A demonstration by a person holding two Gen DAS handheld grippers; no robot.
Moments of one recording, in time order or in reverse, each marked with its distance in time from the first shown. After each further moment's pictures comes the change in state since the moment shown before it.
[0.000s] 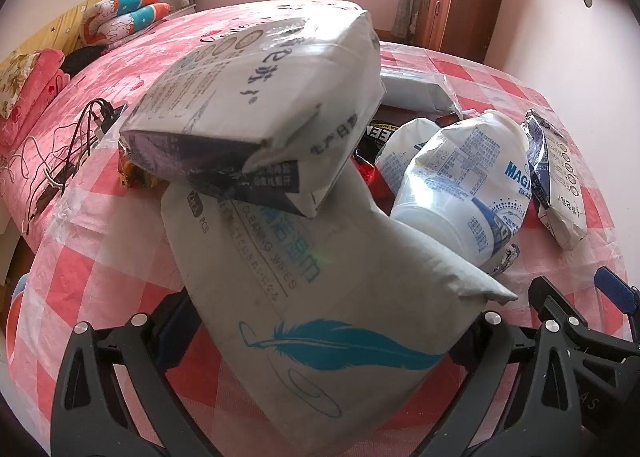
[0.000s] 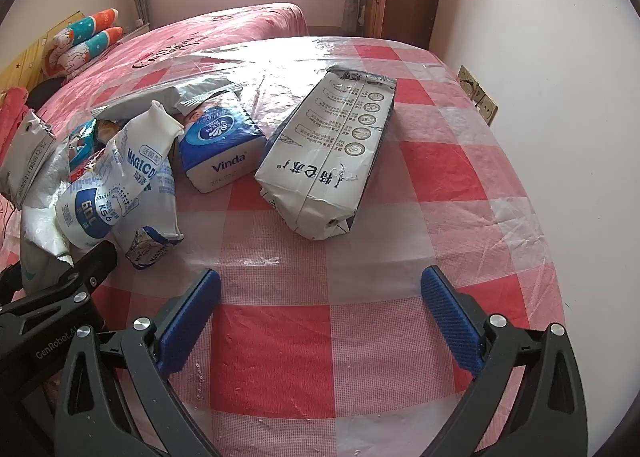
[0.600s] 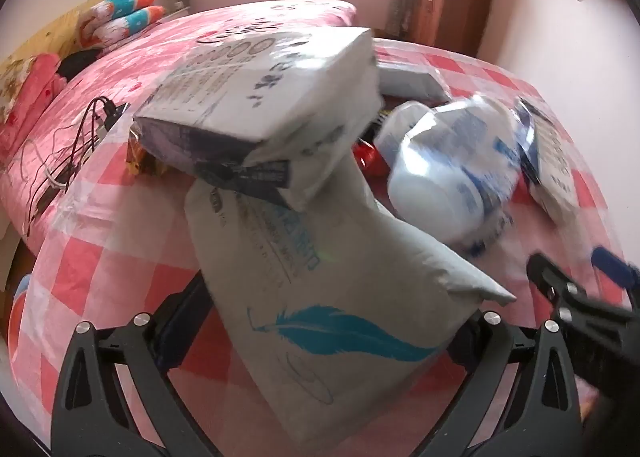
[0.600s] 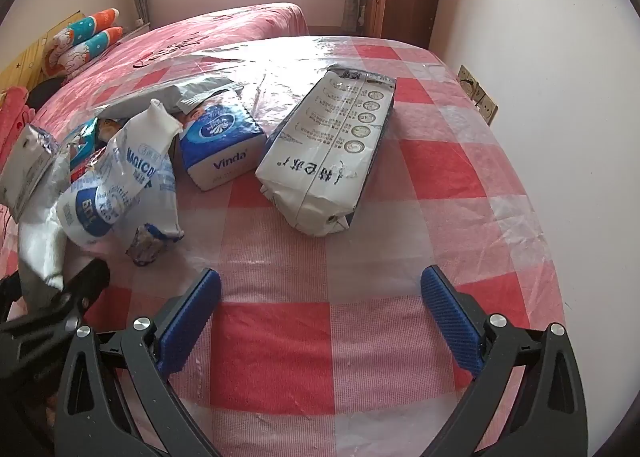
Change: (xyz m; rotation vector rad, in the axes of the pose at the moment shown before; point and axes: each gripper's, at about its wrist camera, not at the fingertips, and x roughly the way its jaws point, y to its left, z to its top) left arm -0.012 0.007 -0.017 0.039 0.004 -0.020; right arm -0.002 0.000 -0.003 -0.006 0.000 -0.002
